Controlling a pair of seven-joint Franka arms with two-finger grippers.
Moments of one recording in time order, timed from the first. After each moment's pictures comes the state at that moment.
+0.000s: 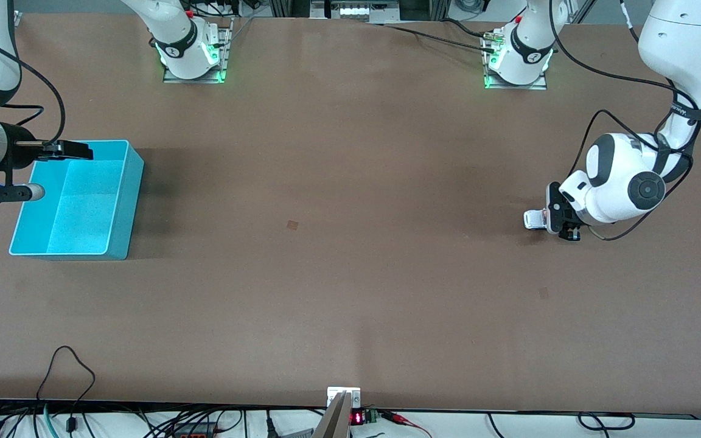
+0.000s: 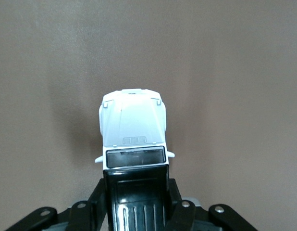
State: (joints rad) left arm 0.23 0.44 -0.16 -2.13 0.12 2.40 1.57; right arm 0.03 0.18 -0.09 -1.60 0.00 1.42 -0.09
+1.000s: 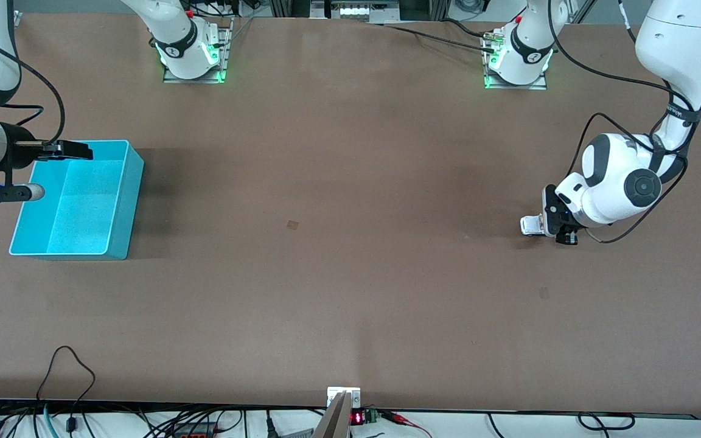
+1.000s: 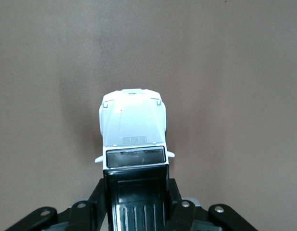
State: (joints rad) left arm 0.24 0.44 -0.18 -2.14 0.12 2.47 1.54; right arm 0.03 0.18 -0.09 -1.60 0.00 1.42 -0.09
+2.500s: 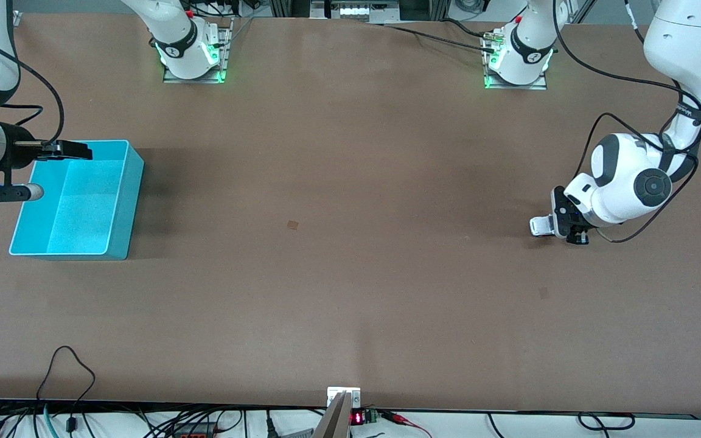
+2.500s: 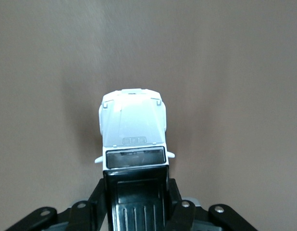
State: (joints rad) left arm 0.29 0.45 -0.18 -2.14 0.20 2.47 1.51; right arm 0.03 0.18 -0.09 -1.60 0.00 1.42 -0.09
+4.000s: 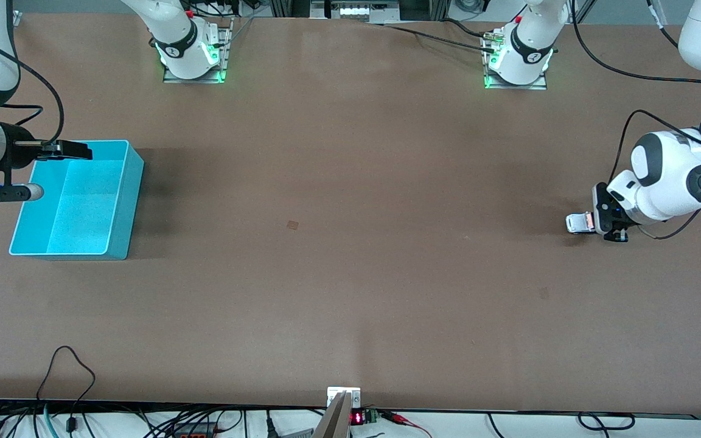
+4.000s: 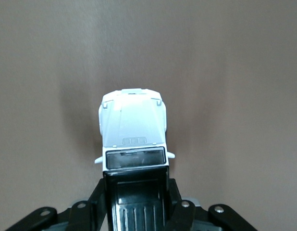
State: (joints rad) left arm 0.48 0.47 -0.18 -2.10 0.22 2.47 1.71; right arm 0.03 0.18 -0.09 -1.60 0.00 1.42 -0.09
